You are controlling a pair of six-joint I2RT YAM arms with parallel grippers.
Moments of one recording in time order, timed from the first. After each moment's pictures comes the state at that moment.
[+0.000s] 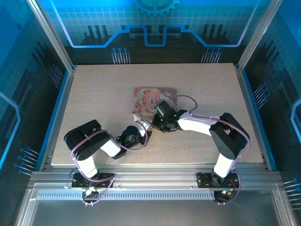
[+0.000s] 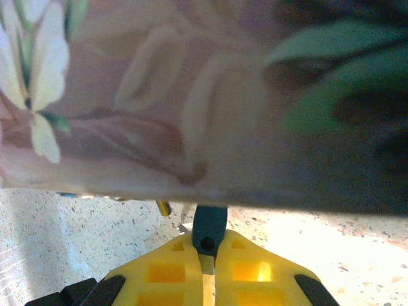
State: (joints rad) left arm -0.76 1.76 0.34 0.99 -0.04 -0.13; right arm 0.75 1.74 1.02 -0.28 -0.10 1.06
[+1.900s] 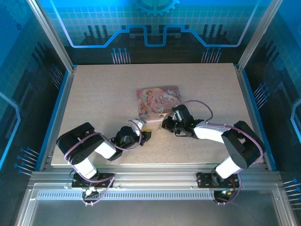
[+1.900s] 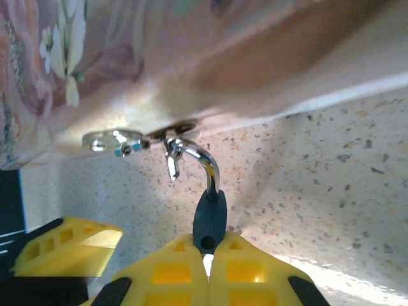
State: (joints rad) left arm -0.72 1.67 0.27 1.02 0.01 -0.26; right arm 0.59 1.56 0.67 0.11 -0.28 0.97
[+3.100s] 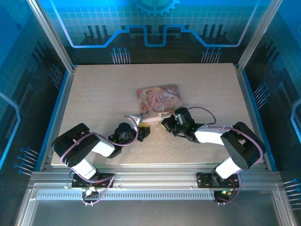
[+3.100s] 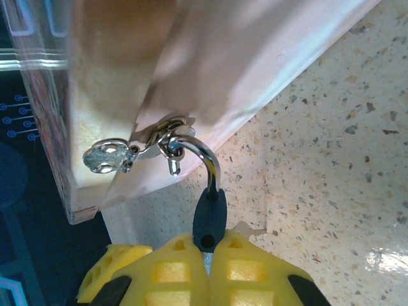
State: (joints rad) left arm -0.67 1.62 0.29 0.98 0.04 -0.35; right arm 0.61 1.55 0.59 0.31 -0.21 1.38
